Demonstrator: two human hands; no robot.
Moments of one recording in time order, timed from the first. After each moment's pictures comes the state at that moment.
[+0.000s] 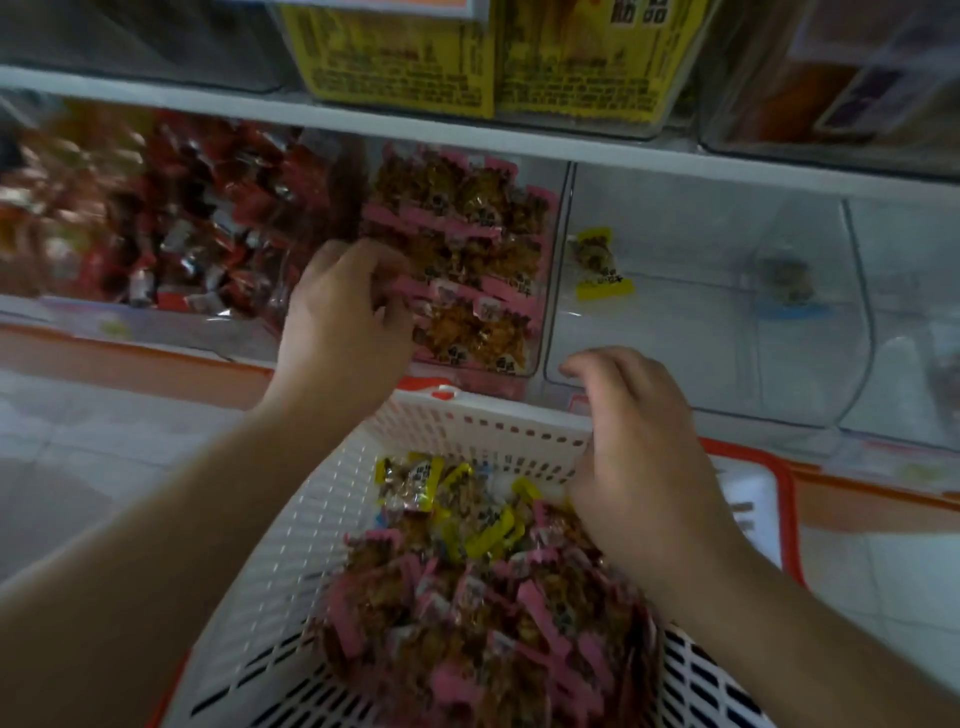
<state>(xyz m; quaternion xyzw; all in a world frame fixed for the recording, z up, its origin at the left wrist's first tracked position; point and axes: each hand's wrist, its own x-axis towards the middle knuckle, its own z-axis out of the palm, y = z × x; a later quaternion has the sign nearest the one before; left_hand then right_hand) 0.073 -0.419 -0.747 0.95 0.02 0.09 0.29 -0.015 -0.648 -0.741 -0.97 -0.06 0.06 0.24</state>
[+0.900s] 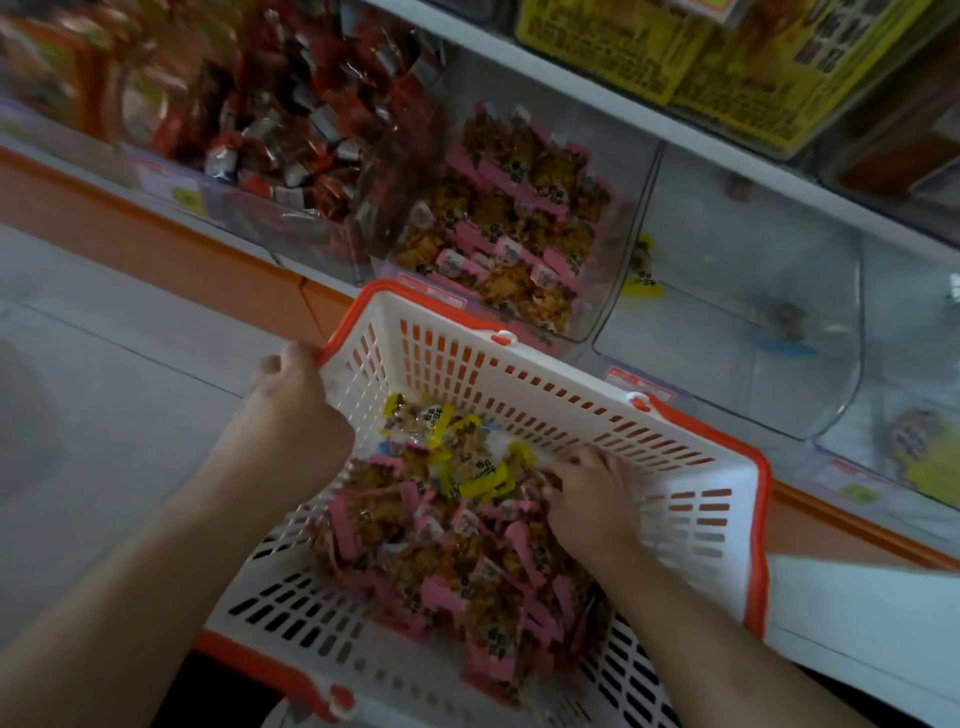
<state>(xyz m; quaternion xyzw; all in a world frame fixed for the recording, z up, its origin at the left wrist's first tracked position) -0.070 -0.355 -0.751 0.89 0.27 -0.16 0.33 -0.062 -0.656 -0.897 -0.98 -0.03 0.20 0.05</state>
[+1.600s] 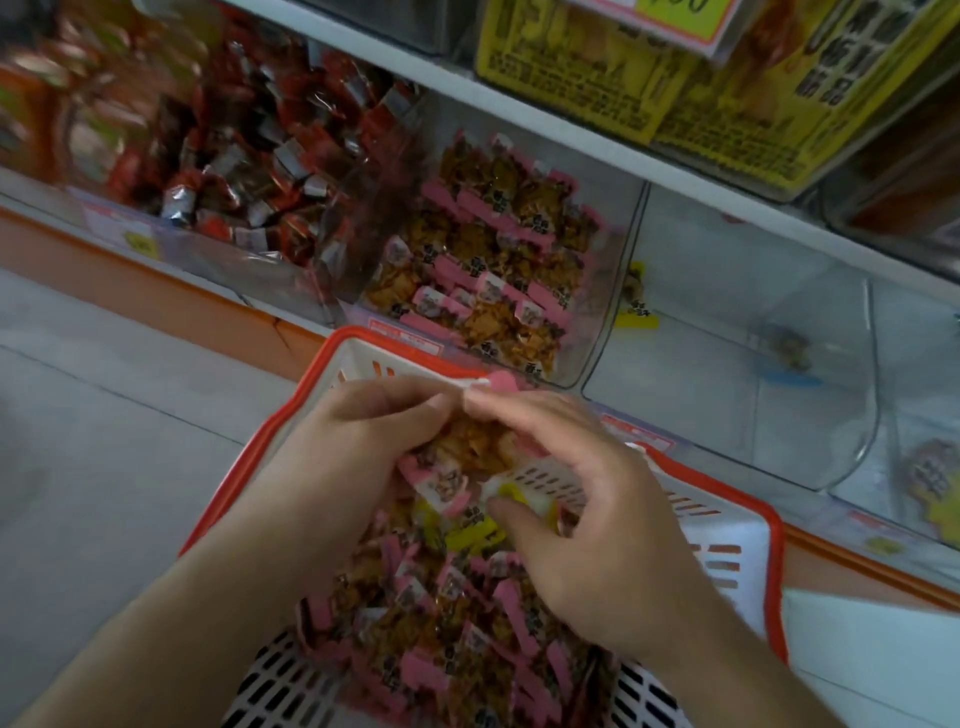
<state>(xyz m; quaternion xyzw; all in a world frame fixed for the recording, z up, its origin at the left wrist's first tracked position) -0.037 -0.409 -0.726 0.58 0.22 -0.19 0.76 -0.039 -0.604 -0.717 -0.86 -0.19 0.13 0.45</state>
